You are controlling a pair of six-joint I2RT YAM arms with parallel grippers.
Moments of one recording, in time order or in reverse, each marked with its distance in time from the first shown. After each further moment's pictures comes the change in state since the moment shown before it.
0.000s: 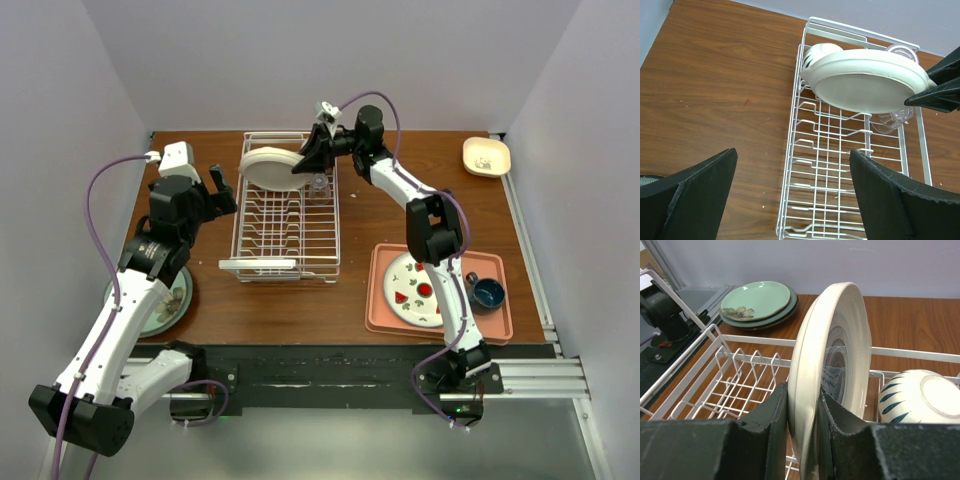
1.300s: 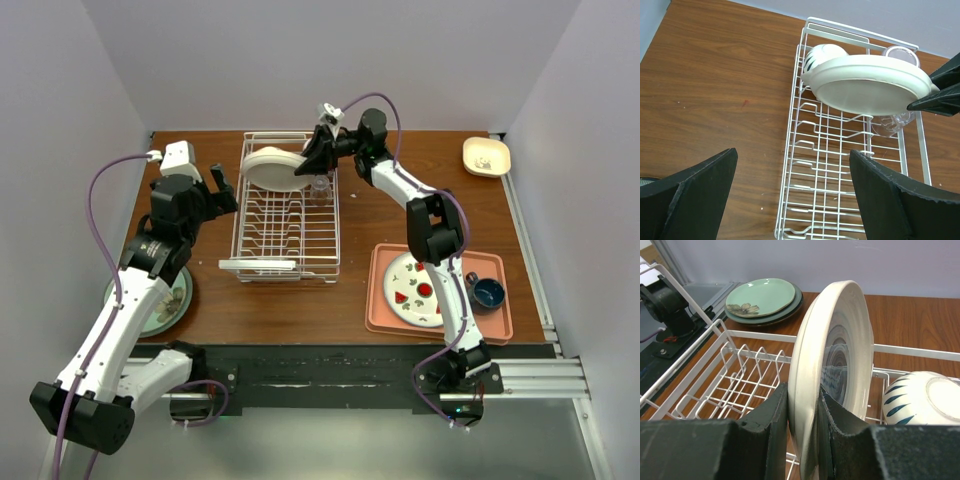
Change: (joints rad) left arm 0.000 0.011 -0.003 0.016 0.004 0.000; right arm -0.007 -0.003 -0.033 0.126 -0.034 0.095
